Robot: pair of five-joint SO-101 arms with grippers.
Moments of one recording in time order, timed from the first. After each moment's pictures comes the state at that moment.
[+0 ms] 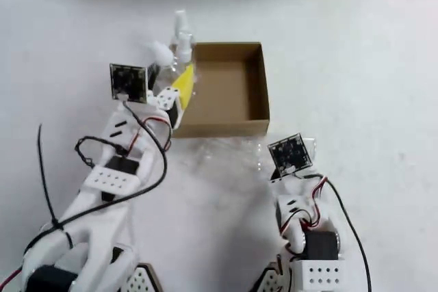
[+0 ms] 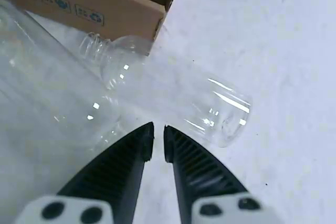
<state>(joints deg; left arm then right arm) 8.8 -28.4 68.1 -19.4 9.3 -2.8 -102.5 96.4 56.1 24.5</state>
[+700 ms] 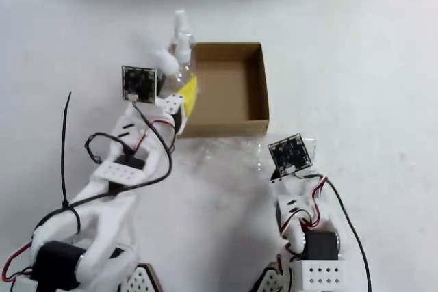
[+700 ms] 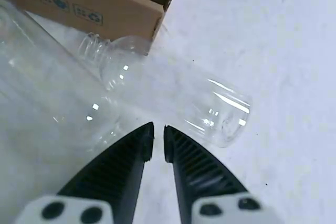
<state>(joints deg) 9.2 -18.6 68.0 -22.8 9.6 -2.8 -102.5 96.4 56.1 24.5</state>
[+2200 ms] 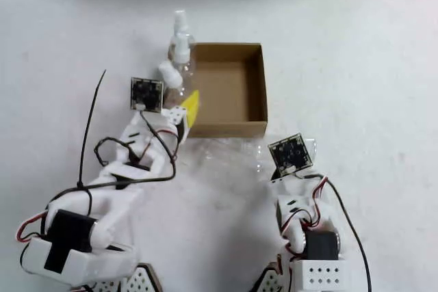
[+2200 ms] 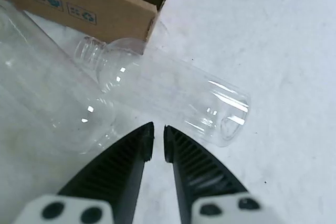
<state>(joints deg) 9.4 -5.8 70.2 -34.9 9.5 -2.2 -102.5 96.4 56.2 24.5</state>
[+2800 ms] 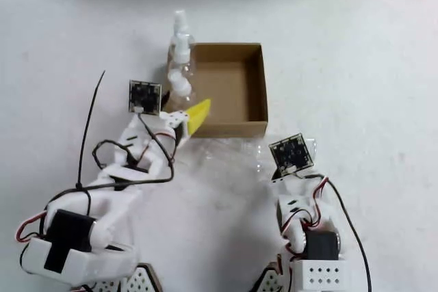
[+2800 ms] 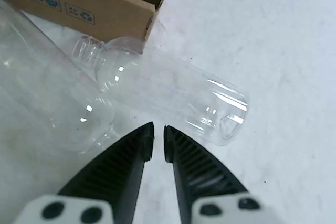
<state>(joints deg) 8.7 -5.8 71.6 -34.9 9.3 -2.2 -102.5 96.4 56.2 24.5</state>
